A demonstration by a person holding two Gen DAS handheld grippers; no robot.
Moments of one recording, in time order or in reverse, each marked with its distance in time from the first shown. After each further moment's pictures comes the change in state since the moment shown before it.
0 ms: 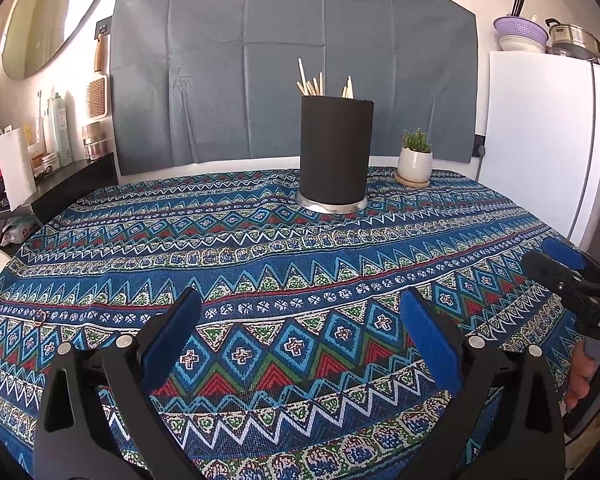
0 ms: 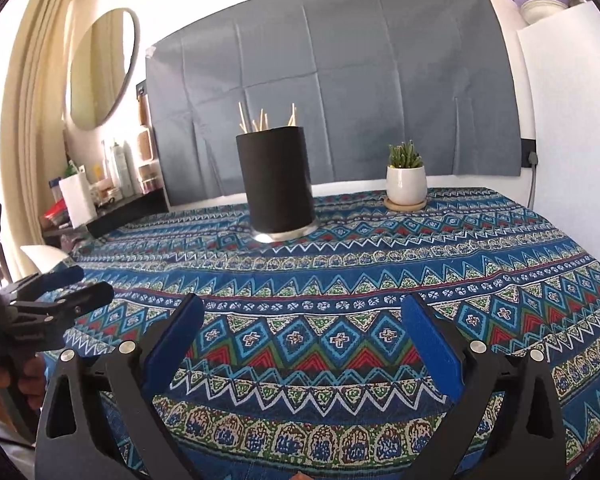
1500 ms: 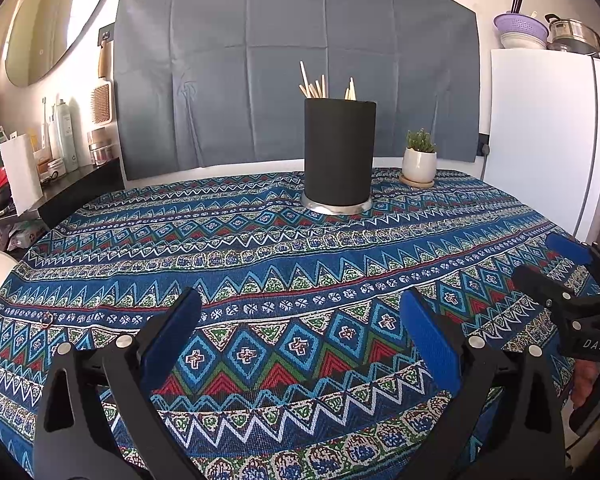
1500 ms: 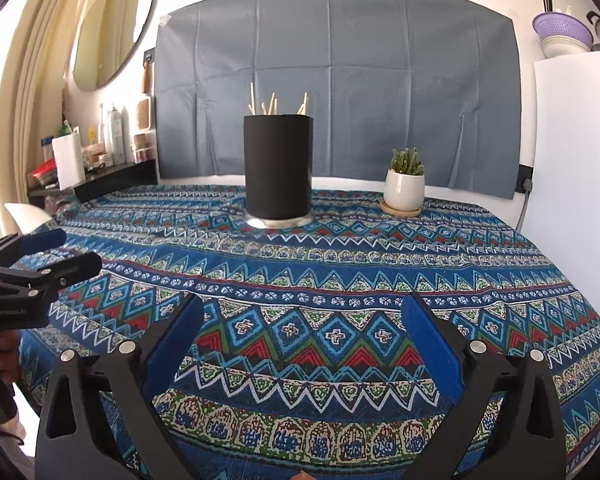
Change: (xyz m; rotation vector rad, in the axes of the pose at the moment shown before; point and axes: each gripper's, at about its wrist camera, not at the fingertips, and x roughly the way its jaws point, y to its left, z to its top) left arm -0.002 -0.001 -0.002 0.018 -0.011 0.019; right arm 0.005 0.021 -0.003 -0.129 0.038 -0.079
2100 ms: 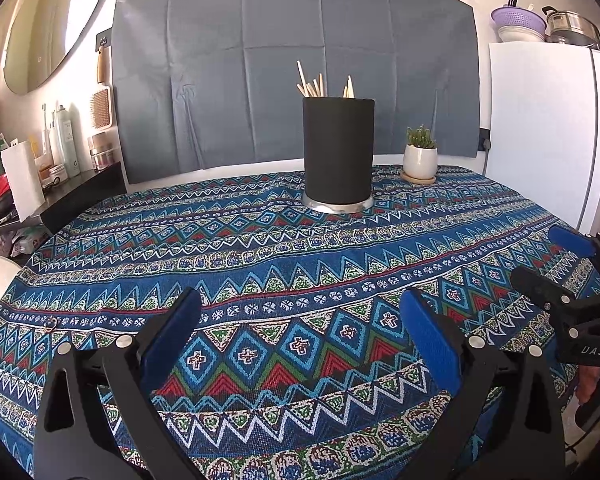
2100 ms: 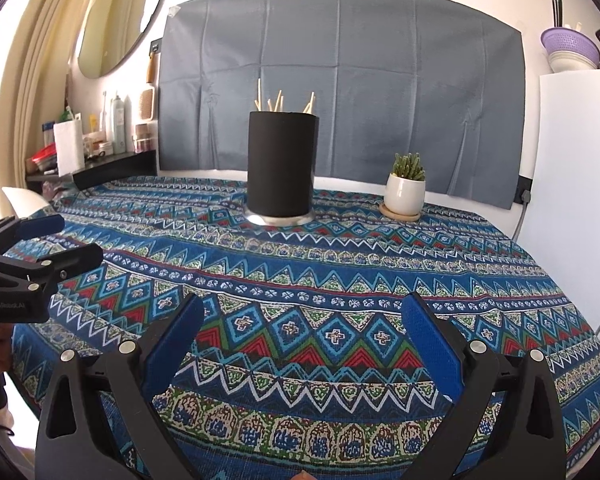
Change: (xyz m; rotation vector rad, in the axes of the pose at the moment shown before) left arm -0.001 -0.004 -0.001 0.022 -0.003 0.021; right arm 0.001 0.006 0.000 -0.050 0.002 -0.017
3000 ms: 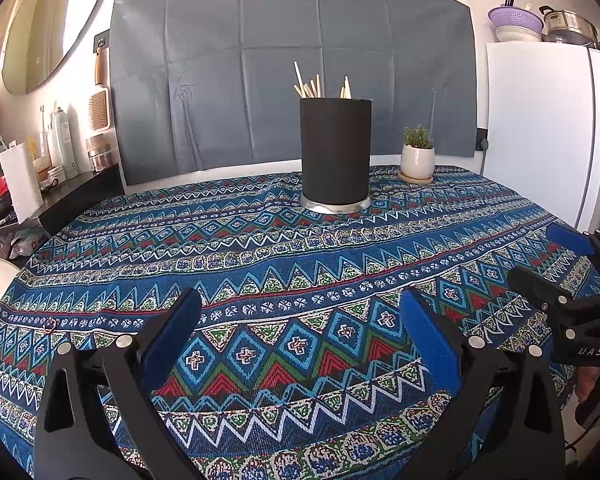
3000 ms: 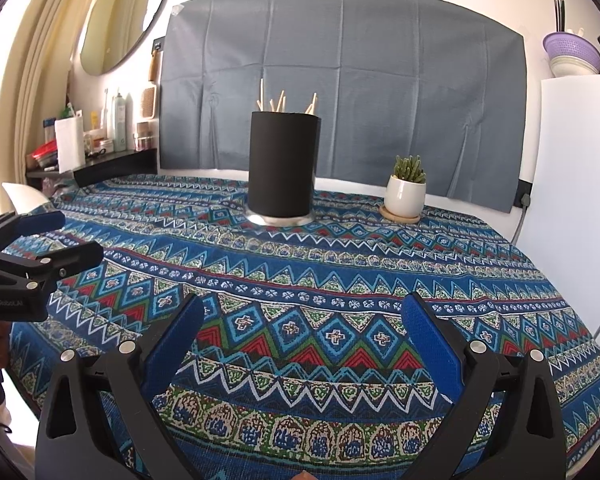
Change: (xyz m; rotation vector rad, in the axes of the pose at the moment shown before) left arm -0.002 0.000 0.000 0.007 -0.002 -0.006; right arm -0.001 0.003 0.000 -0.014 -0.003 -0.006
